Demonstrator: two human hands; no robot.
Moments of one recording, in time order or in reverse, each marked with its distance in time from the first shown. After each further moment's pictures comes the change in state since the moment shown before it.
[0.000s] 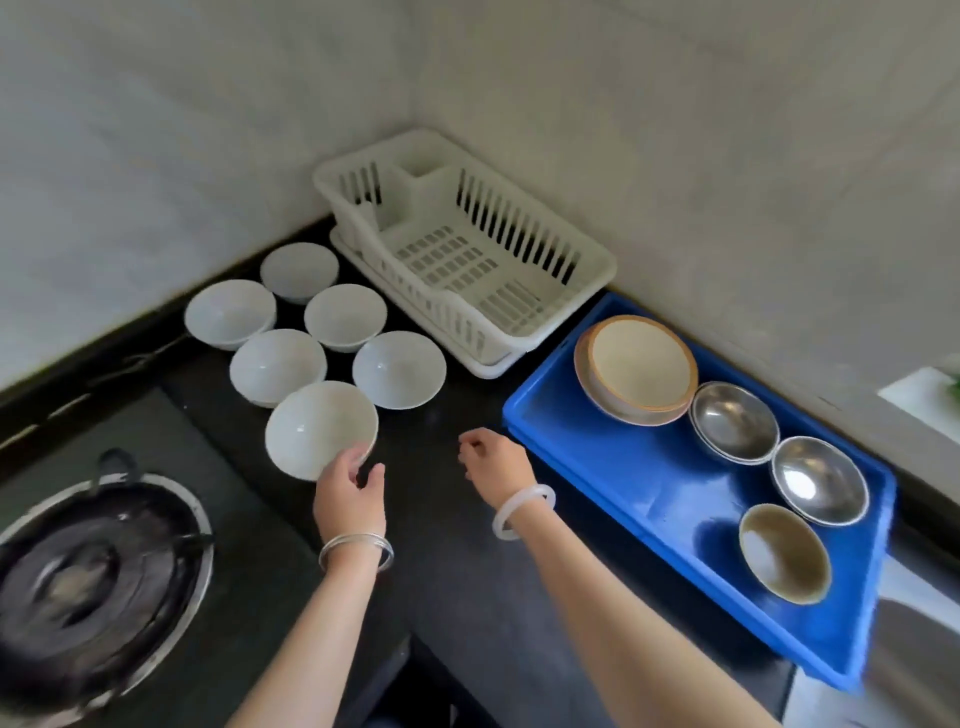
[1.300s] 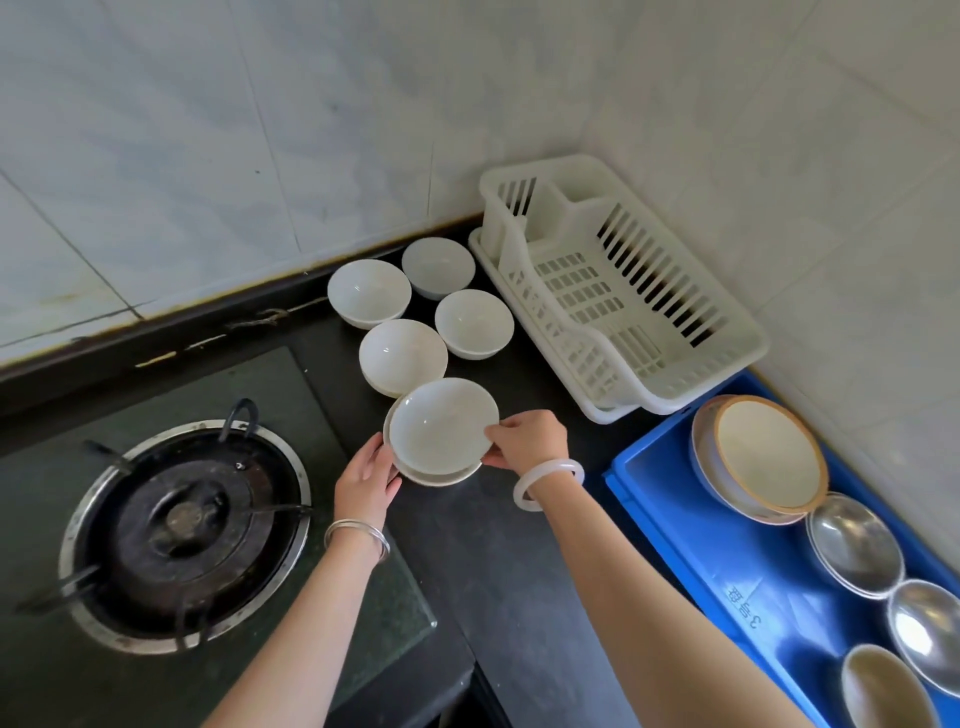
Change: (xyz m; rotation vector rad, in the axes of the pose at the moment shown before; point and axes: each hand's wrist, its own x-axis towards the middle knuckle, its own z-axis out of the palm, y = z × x) left_hand 0.079 -0.056 -0.057 -0.813 -0.061 -0.386; right_hand 0.037 -0.107 0.058 0.113 -0.058 0.137
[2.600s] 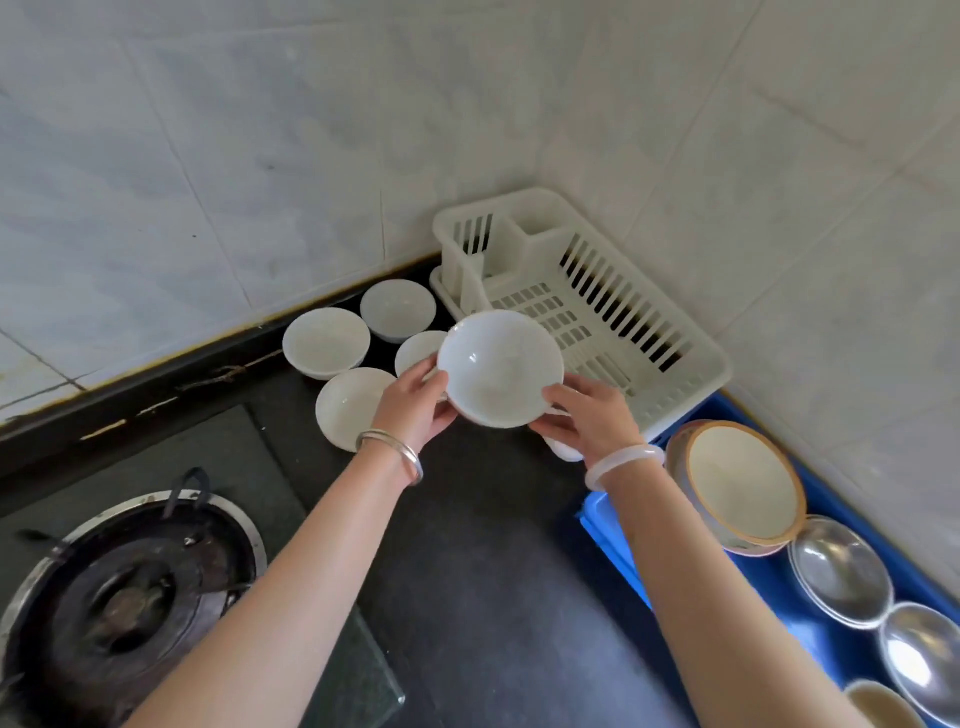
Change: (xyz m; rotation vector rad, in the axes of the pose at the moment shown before) left_hand -0.013 0.101 0.142 0.165 -0.312 0.076; right_hand 0.015 -0.042 -0.108 0.539 -0.038 -0.166
